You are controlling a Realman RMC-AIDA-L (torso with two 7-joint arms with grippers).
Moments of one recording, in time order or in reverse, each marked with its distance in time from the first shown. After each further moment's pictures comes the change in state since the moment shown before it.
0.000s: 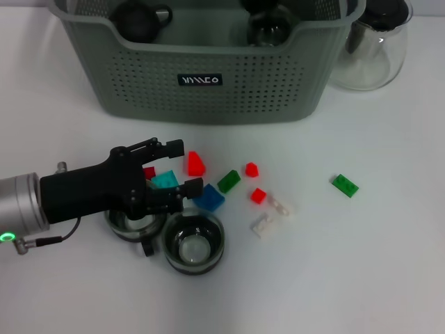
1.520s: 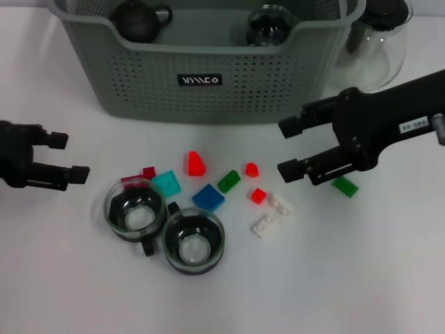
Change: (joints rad) left arm -0.016 0.062 0.098 0.712 0.265 0.141 -0.568; right arm -0.502 -0.018 0.309 -0.339 0.611 -0.962 -0.396
